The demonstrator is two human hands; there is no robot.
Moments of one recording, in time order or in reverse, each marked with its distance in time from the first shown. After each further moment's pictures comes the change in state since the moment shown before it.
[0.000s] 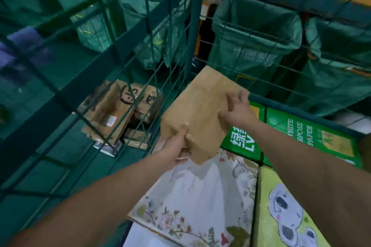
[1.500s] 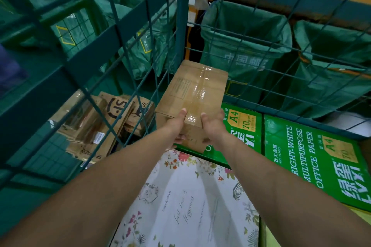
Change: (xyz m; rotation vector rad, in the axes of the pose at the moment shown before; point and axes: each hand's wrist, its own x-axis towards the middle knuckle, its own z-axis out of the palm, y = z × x) left_hand 0.080 0.094 0.022 0.282 0.027 0.031; right_hand 0.031 -0.047 0.062 0.823 -0.037 0.417
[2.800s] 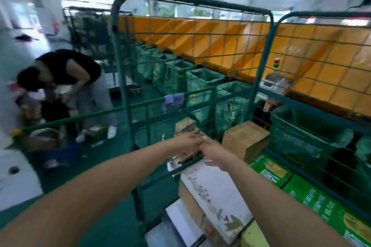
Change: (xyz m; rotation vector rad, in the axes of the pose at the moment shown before) left_hand -0.605 -0.215 0.045 0.194 0.367 0.425; right_hand -0.583 0.076 -0.177 -0.546 -0.768 -0.559
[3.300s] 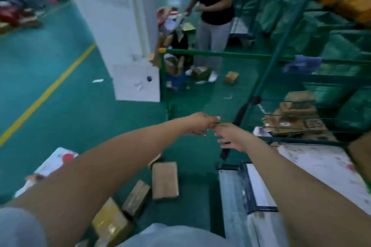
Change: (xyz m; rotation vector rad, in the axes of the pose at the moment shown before) left_hand -0.219 -0.261 -0.084 -0.321 0.377 -0.429; right_hand -0.005 -0.030 0.308 -0.296 -0.541 0.036
